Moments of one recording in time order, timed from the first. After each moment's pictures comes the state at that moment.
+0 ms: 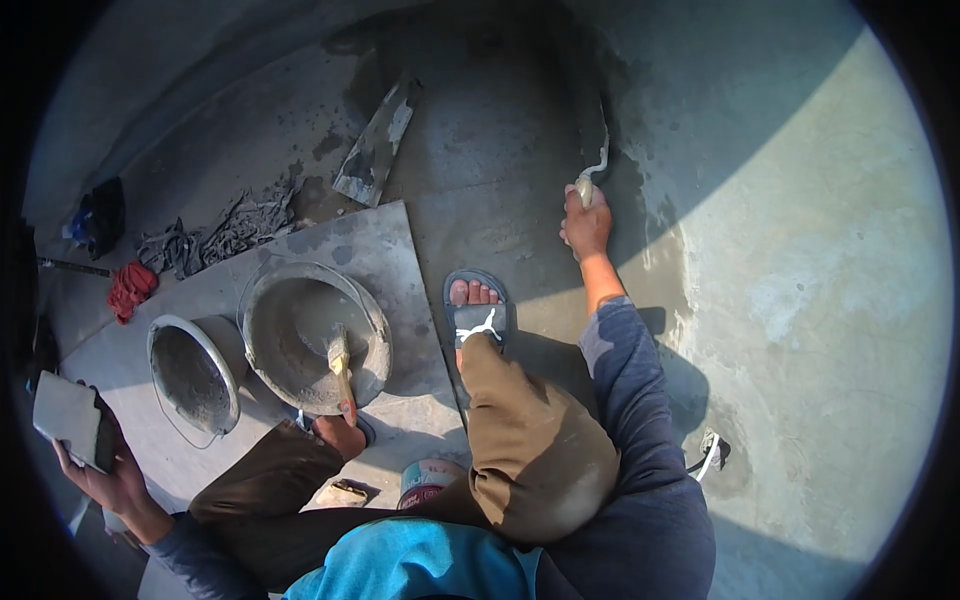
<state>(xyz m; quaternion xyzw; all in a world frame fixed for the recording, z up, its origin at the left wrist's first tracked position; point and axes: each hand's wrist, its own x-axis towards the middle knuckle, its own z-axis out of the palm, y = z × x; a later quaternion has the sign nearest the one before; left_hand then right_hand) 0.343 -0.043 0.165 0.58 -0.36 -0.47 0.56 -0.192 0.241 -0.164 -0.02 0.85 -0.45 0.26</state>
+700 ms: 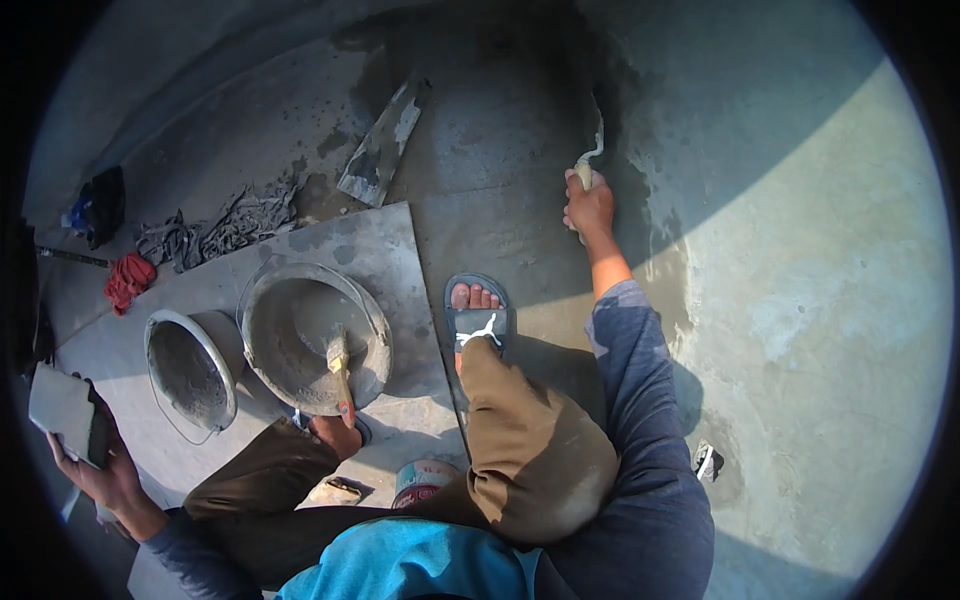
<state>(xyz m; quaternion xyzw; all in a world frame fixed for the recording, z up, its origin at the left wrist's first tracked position) 0.349 -0.048 0.166 0.58 -0.35 -0.49 0.54 -0.216 0.204 -0.156 -0.02 0.88 -0.39 0.29</state>
